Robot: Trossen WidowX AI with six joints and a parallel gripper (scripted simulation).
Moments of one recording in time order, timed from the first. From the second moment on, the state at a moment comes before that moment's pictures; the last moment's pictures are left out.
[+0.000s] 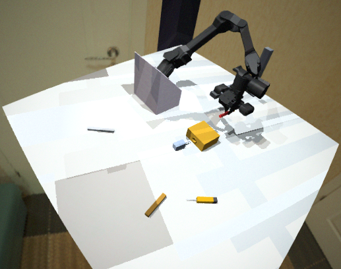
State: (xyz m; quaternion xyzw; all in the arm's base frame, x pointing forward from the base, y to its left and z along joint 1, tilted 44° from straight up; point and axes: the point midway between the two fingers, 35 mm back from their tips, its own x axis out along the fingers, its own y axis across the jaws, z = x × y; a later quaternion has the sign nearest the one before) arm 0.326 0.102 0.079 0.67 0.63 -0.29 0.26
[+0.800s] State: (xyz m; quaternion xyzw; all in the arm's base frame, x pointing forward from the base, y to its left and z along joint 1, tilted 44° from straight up) arm 0.277 0.134 0.130 0.67 0.63 -0.29 0.26
